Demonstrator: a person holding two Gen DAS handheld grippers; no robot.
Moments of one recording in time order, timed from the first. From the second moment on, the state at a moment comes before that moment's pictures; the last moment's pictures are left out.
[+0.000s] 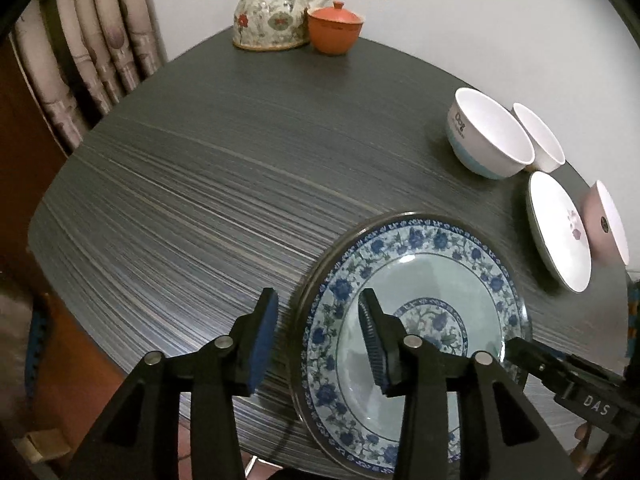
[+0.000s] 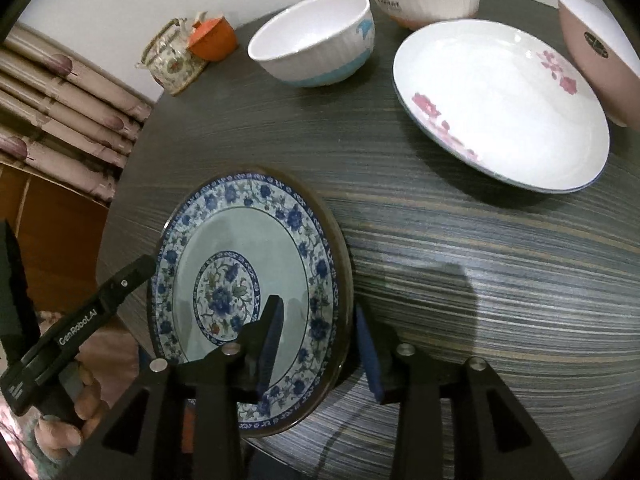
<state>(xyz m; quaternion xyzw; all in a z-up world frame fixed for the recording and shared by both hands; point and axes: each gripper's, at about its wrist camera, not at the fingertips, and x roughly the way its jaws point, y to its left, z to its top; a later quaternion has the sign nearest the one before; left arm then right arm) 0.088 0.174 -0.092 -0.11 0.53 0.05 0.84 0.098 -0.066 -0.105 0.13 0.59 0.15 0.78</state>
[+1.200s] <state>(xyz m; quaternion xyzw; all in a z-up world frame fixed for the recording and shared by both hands) 0.183 0.025 -0.078 -0.12 0.53 -0.10 0.83 0.171 -0.252 -0.098 0.16 0.49 0.05 0.86</state>
